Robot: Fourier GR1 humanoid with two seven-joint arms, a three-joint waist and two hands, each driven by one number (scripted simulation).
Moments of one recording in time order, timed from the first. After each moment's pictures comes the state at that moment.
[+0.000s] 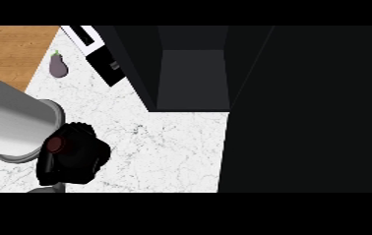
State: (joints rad) left arm -0.01 0.28 -0.04 -1.18 0.33 -0.08 -0.71; right arm -0.10 -0.08 0.07 -2.48 -0.09 0.09 0.65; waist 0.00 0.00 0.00
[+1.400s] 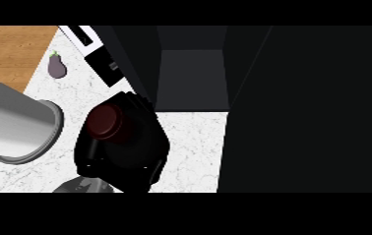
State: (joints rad) left arm -0.14 0.06 -0.32 -1.84 0.21 0.19 -0.02; right arm -0.08 -0.05 0.07 -2.48 -0.09 0.11 0.65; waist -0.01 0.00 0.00
